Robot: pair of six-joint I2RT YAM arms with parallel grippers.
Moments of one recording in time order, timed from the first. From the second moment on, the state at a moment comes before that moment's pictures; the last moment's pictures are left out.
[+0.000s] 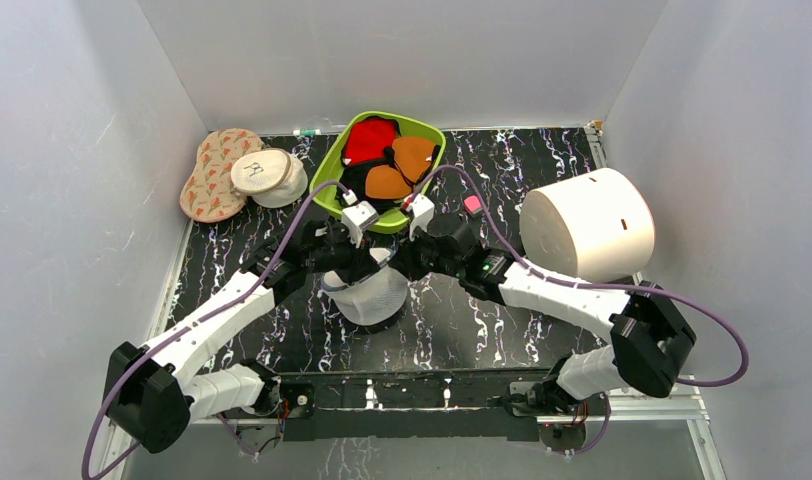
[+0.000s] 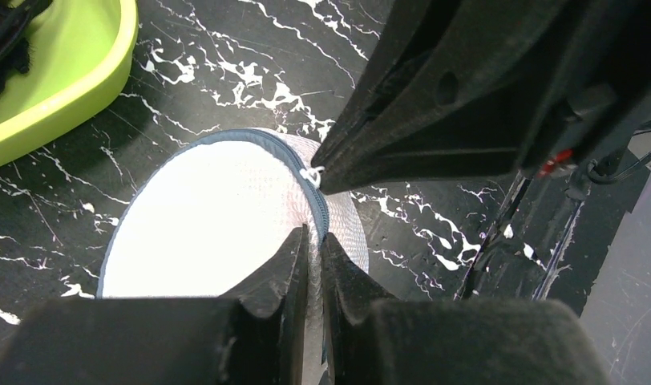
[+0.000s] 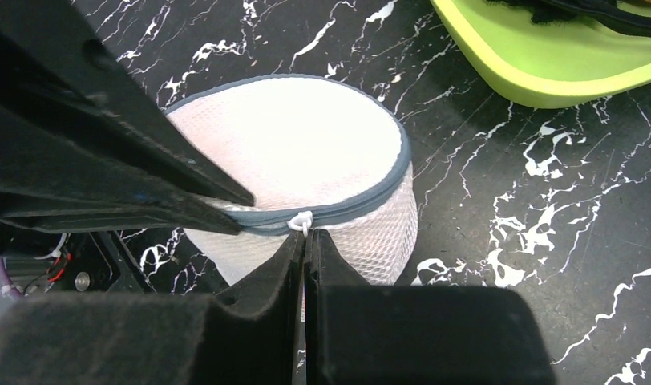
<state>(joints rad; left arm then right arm) -0.57 1.12 0.80 -0.32 0.46 0.03 0.87 1.38 0.89 0.04 -0.09 0.30</state>
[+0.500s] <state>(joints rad) -0.57 1.08 0.79 -0.27 0.51 0.04 0.65 1.47 0.89 0.04 -0.27 0.34</state>
